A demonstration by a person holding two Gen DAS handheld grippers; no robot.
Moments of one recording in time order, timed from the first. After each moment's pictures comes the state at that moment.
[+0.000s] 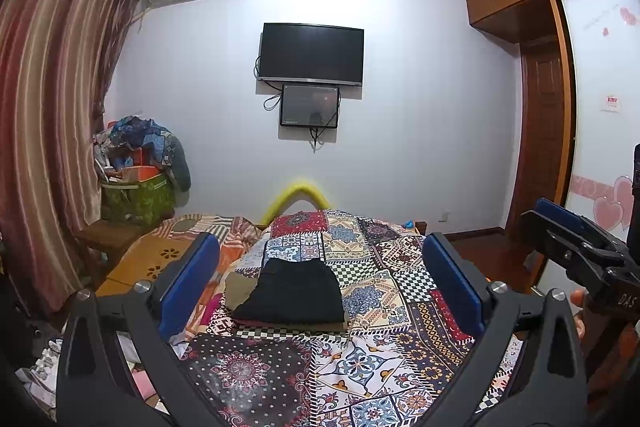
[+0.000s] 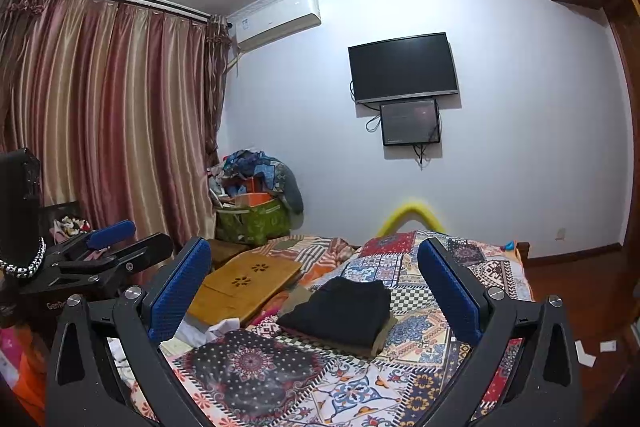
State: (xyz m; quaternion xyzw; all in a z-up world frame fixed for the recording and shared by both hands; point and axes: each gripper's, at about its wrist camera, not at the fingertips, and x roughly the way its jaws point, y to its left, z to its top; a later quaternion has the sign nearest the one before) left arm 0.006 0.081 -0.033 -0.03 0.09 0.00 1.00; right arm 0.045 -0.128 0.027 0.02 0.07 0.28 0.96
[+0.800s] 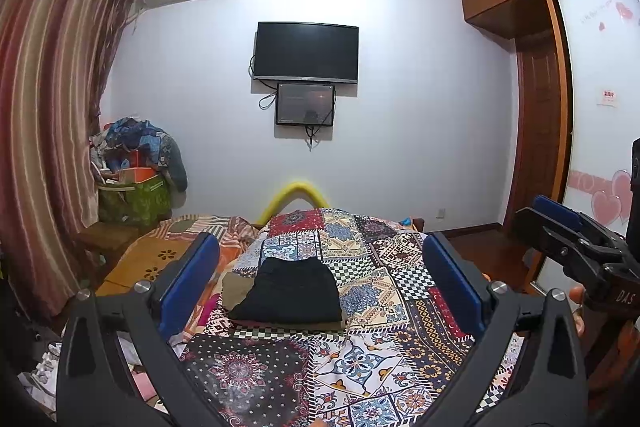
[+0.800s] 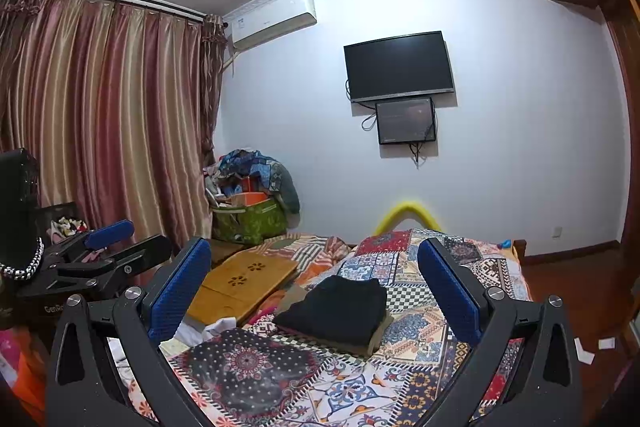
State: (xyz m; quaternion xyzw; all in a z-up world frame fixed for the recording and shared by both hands) left arm 0.009 0.077 -0.033 -0.02 0.09 0.00 1.00; right arm 0.048 -0.132 0.028 0.02 0.07 0.28 0.96
